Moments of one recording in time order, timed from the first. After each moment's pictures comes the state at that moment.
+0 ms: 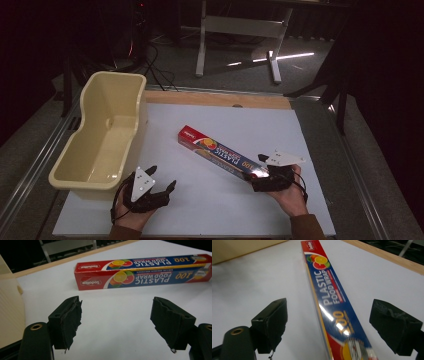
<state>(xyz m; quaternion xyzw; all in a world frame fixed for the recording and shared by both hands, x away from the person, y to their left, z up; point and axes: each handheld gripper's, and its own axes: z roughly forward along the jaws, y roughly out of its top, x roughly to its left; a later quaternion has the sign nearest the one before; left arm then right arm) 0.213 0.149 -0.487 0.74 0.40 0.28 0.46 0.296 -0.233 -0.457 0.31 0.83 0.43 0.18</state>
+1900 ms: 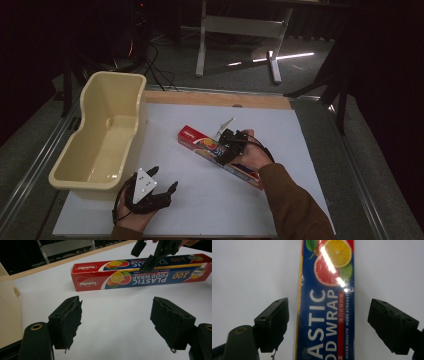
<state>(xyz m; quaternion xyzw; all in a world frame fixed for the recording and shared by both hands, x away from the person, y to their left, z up) 0.211 0.145 -0.488 0.75 0.39 0.28 0.45 0.408 -0.119 -0.472 0.21 0.95 0.20 0.10</state>
